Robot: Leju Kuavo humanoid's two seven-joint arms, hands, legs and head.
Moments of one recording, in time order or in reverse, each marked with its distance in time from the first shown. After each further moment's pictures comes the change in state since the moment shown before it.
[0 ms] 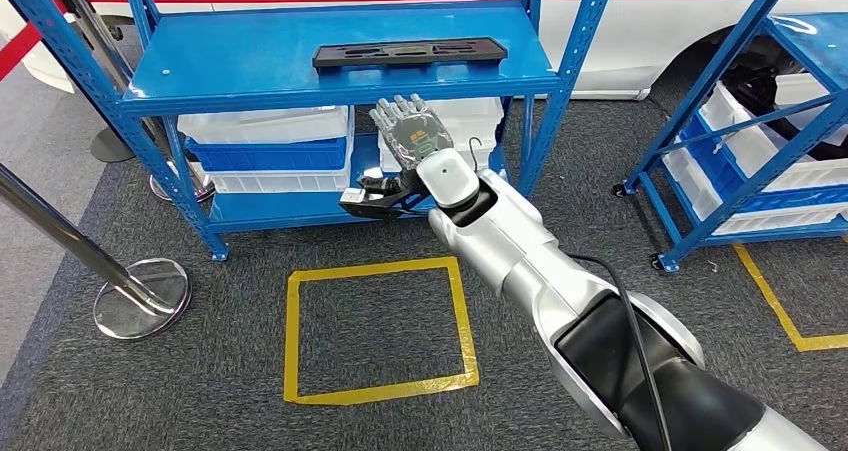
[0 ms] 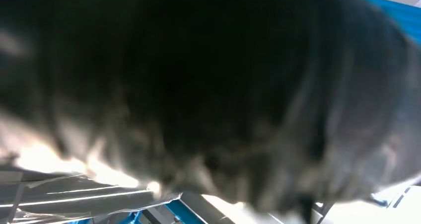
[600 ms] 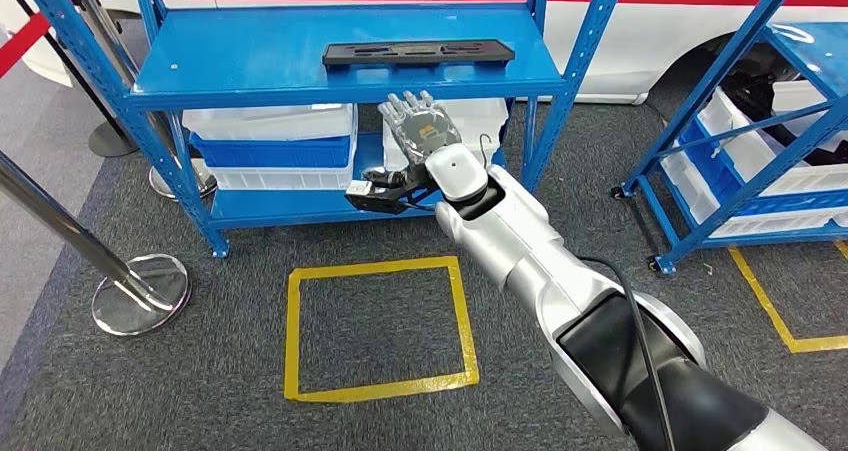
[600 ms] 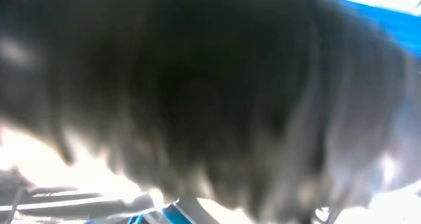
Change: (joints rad) left arm -0.002 0.005 0.000 0.000 -0.034 0.081 0.039; right arm 0.000 -0.002 -0.066 0.010 0.012 0.001 -0.017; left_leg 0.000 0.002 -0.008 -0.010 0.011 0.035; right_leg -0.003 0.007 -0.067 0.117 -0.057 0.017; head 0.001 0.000
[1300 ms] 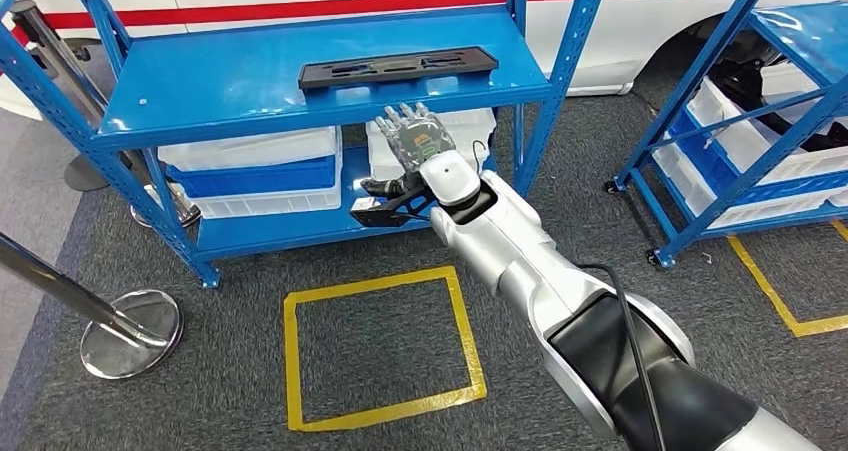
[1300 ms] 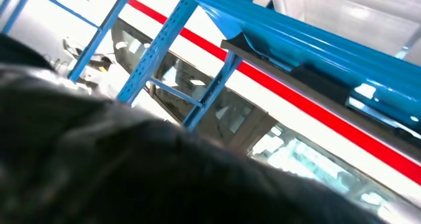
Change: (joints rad) left arm 0.003 -0.002 0.025 0.000 -0.035 0.063 0.073; right arm 0.009 0.025 -0.041 0.036 0.050 0.014 -0.018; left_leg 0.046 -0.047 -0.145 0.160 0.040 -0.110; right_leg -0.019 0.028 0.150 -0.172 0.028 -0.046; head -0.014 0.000
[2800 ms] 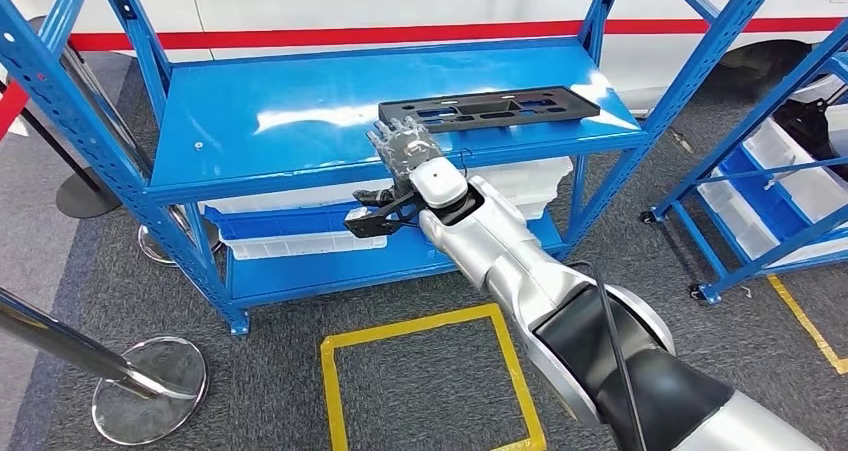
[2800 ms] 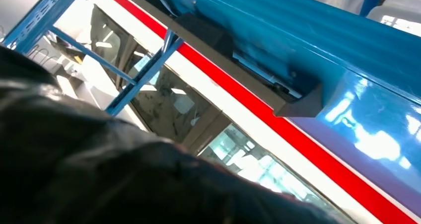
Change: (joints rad) left arm -0.008 0.009 0.019 0.013 -0.051 -0.004 0.011; right arm 0.004 -0.018 -0.047 0.062 -0.003 -0.003 -0.018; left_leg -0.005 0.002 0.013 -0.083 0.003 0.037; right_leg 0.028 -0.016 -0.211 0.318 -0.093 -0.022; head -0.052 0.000
